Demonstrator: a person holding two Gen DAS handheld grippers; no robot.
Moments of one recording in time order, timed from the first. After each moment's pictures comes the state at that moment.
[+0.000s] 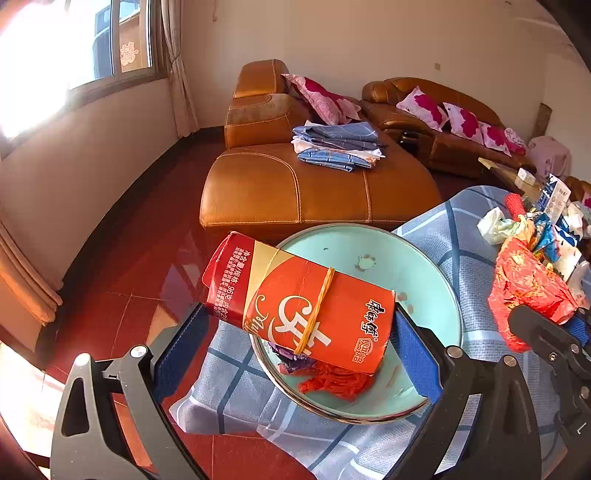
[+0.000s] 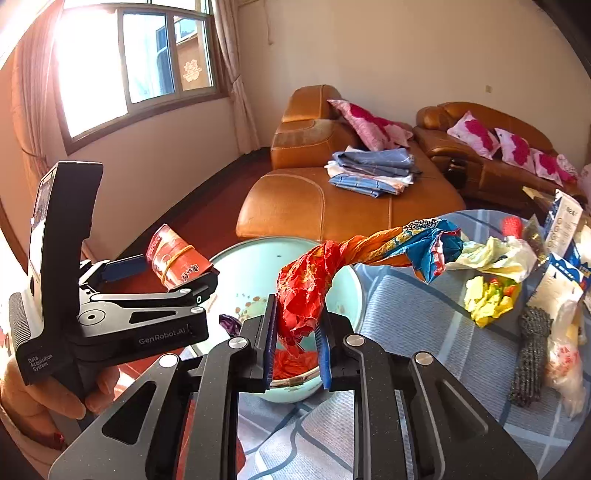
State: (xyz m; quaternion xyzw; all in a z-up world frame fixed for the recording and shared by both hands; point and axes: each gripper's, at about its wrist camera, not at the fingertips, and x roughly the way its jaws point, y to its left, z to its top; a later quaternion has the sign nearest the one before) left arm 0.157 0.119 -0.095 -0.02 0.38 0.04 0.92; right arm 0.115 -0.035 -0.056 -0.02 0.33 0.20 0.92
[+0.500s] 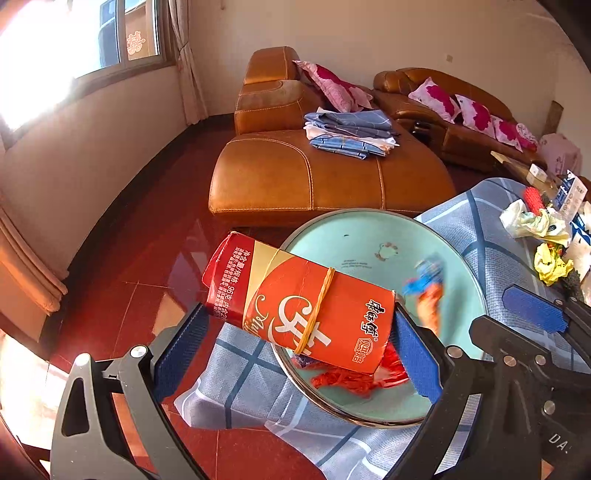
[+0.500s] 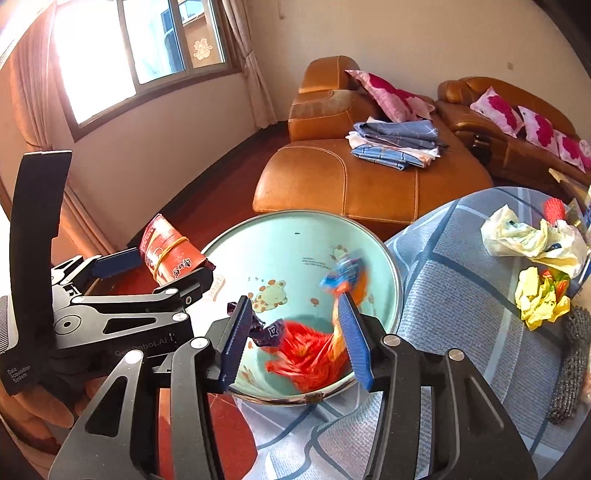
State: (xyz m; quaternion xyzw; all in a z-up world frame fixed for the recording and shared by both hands) left arm 0.167 0.127 -0.111 -0.02 0.40 0.05 0.92; right arm 0.146 -0.019 -0.086 -0.01 0.38 0.24 0.90
